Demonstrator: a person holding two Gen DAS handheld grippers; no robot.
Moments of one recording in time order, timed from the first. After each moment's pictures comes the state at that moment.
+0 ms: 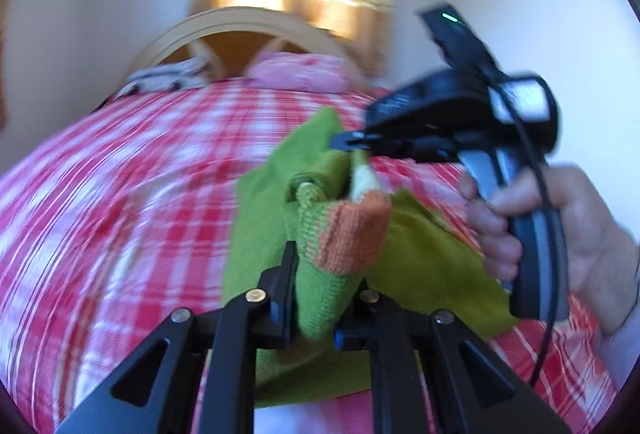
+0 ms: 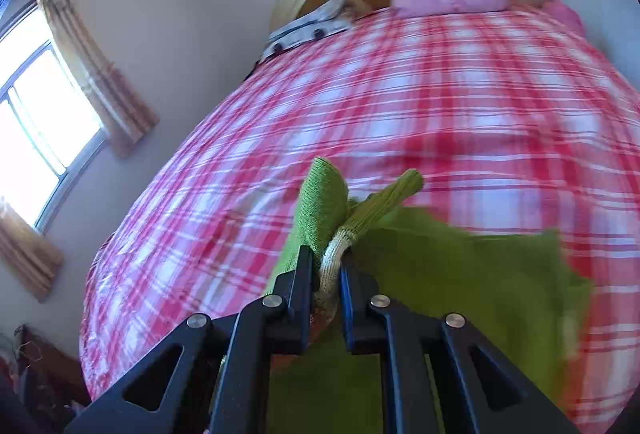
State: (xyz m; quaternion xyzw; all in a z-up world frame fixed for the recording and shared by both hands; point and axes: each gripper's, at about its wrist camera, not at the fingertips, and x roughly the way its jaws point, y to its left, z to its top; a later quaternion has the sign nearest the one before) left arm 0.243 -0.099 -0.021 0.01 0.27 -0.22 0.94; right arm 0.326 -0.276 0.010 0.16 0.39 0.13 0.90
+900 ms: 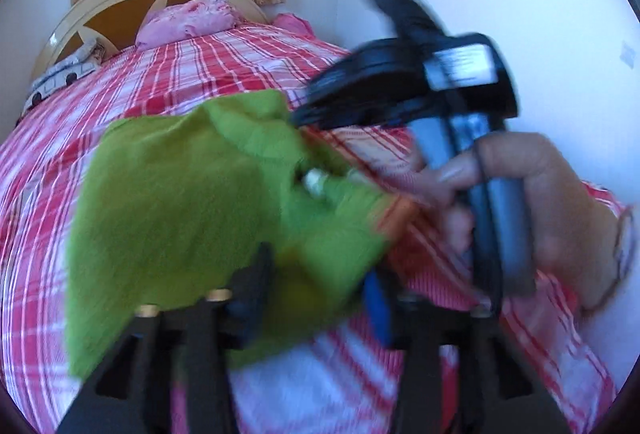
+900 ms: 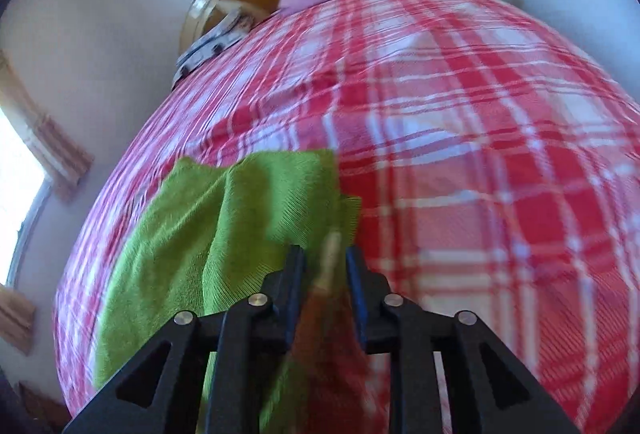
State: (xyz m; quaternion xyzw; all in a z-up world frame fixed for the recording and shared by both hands) left arm 0.203 -0.203 -0.051 0.11 0.36 -0.34 0.86; right arm 0.258 -0.445 -0.064 0.23 0.40 0.00 0.89
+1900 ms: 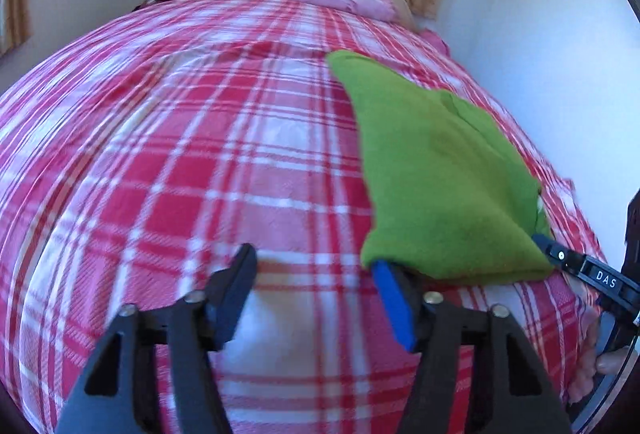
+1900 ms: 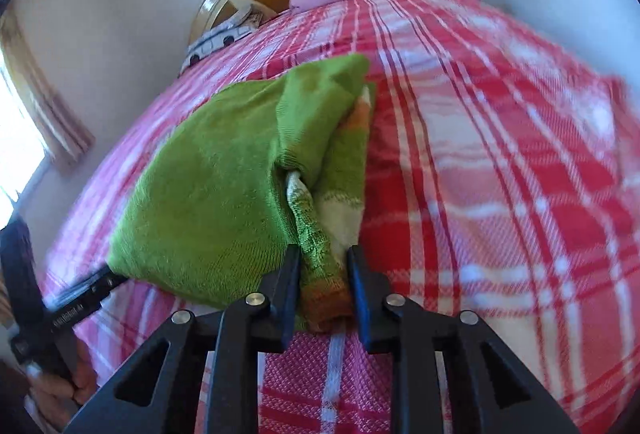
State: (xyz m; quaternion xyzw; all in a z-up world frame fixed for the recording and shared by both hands) left arm 0.221 -0.053 -0.082 -0.05 0.41 -0.13 0.90; right arm 0.132 -0.375 -0.085 0.21 0.39 0.00 0.90
